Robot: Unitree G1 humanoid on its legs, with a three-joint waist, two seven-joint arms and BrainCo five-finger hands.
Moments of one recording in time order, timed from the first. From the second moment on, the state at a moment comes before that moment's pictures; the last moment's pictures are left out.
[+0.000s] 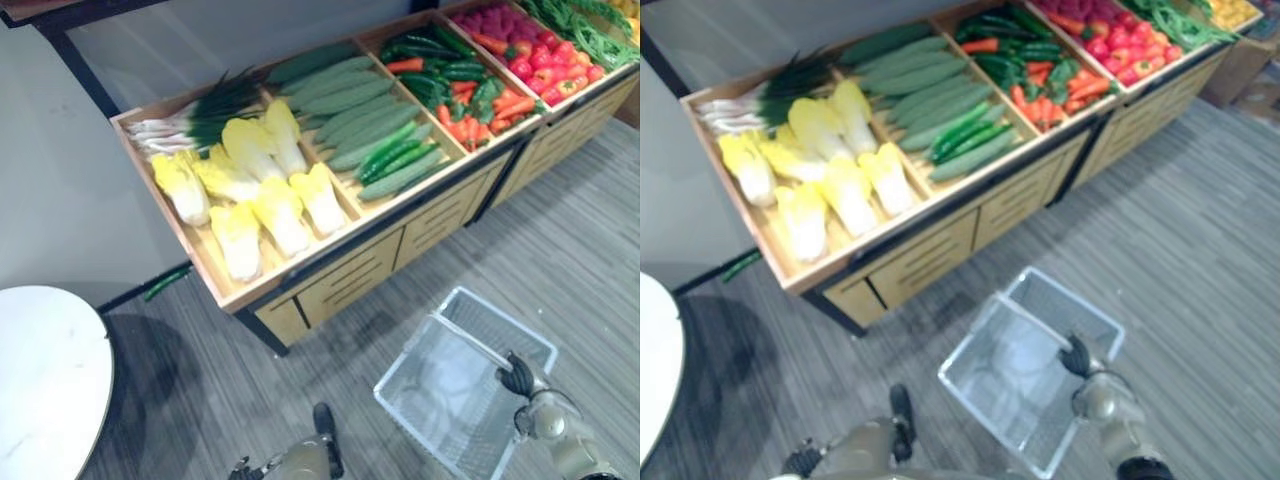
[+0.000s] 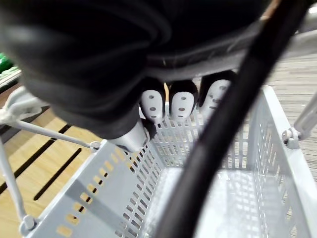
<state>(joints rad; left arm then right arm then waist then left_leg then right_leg) 0.15 0.13 0.16 1.07 0.01 -0.08 0.11 0.02 -0.43 0.06 0.53 -0.61 -0.11 -0.06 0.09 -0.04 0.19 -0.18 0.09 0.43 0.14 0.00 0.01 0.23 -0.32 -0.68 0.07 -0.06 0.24</state>
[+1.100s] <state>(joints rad) 0.18 0.01 0.44 0.80 -0.04 -0.09 0.27 0.12 -0.26 -0.67 1.04 -0.37 -0.06 -0.17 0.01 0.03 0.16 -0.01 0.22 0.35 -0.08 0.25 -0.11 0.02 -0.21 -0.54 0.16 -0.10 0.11</state>
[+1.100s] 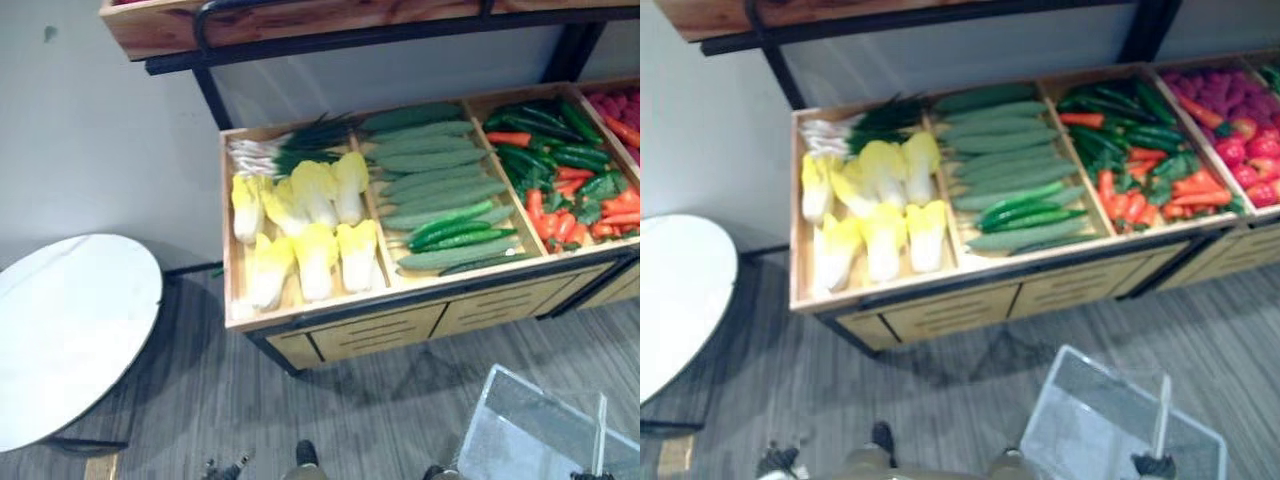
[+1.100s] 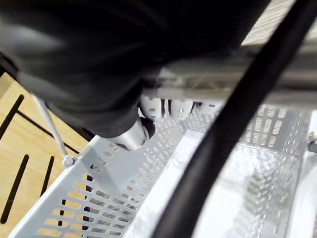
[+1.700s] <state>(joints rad) 0.08 0.01 0.35 0.28 0.18 -0.12 0.49 0.13 -0.18 -0.55 0.95 -0.32 -0.08 -0.19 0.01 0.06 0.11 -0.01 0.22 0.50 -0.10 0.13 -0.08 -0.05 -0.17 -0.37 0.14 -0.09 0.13</state>
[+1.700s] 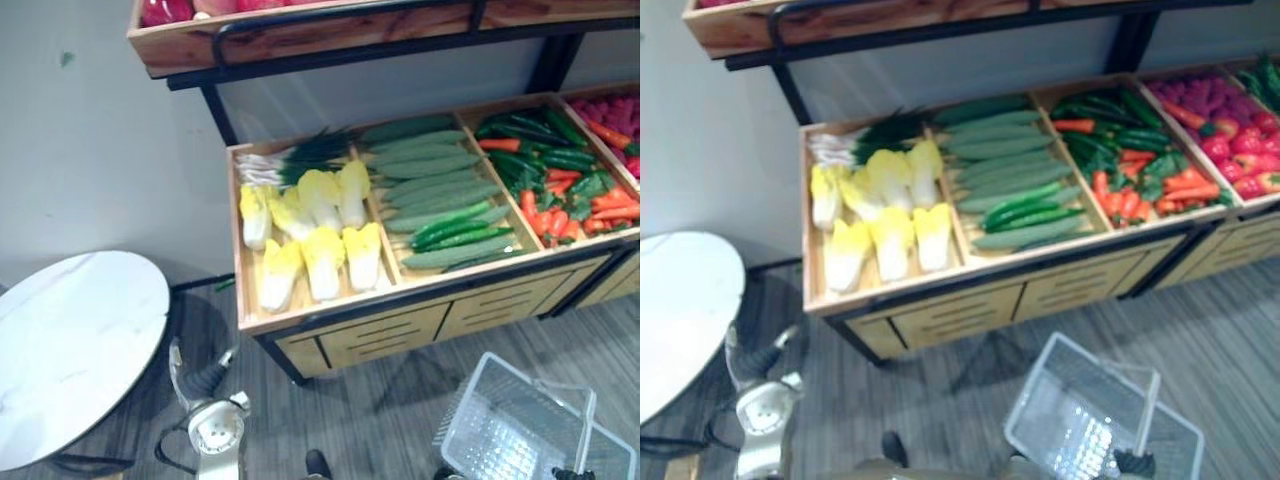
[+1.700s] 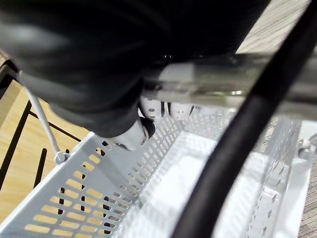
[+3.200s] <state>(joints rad) -0.39 0.25 0.36 0.76 0.21 -0.05 0.62 -0.04 -0.22 -0.33 0.94 -0.35 -0.12 -0.22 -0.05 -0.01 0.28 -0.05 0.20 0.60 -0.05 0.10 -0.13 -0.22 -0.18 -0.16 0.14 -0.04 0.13</state>
